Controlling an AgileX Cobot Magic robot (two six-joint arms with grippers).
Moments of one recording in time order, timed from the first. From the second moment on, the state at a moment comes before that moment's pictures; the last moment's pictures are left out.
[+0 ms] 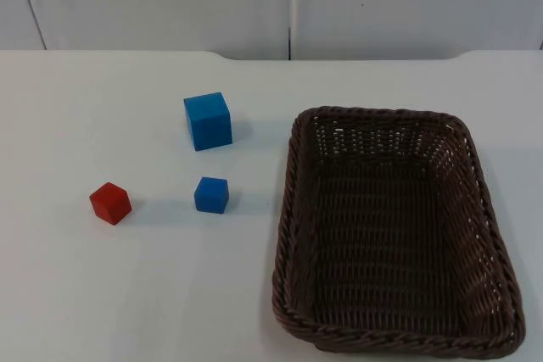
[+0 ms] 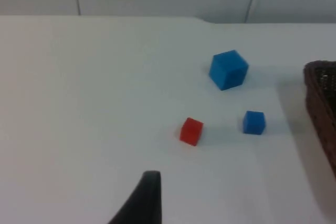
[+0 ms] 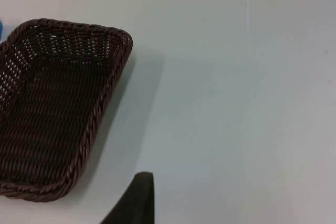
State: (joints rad) right arm 0.14 0.00 -0.51 -0.05 1.08 0.01; left arm 0.01 0.11 -0.56 -0.22 1.00 0.07
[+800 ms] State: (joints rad) right arm 0.14 0.00 -0.51 -0.05 1.08 0.01; left arm 0.01 0.46 -0.57 -0.57 0.87 0.41
